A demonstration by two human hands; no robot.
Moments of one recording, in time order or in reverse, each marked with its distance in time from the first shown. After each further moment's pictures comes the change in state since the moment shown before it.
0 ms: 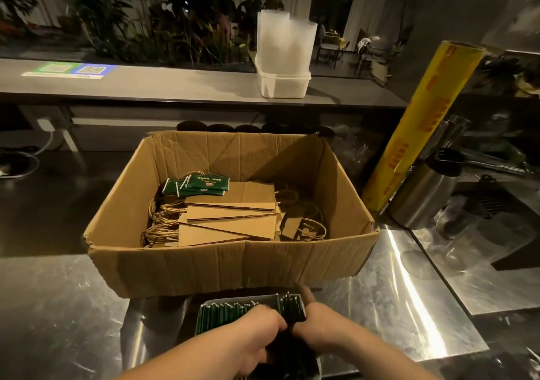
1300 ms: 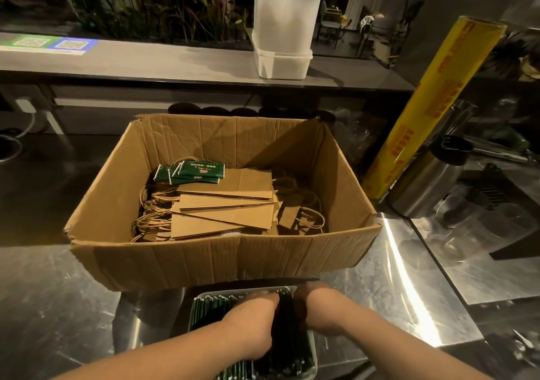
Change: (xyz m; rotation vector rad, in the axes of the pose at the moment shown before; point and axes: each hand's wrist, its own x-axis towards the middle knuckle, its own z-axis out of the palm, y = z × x) left_hand 0.003 0.006 -0.006 1.299 0.172 0.436; right_hand 0.014 0.001 -0.015 -0.577 0.117 -0.127
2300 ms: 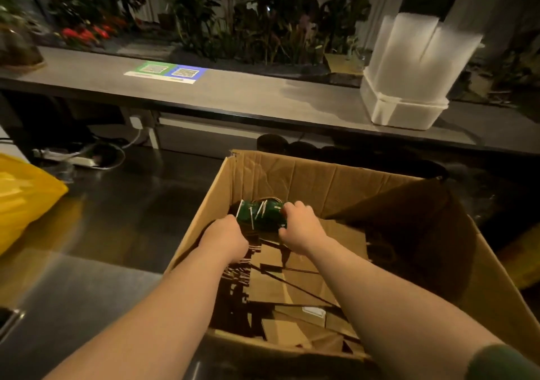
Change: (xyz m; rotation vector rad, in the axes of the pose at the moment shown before) left_hand 0.004 -0.178 -0.223 -0.351 0.616 -0.501; right_hand 0.227 -0.205 -0.149 0.045 0.564 -0.283
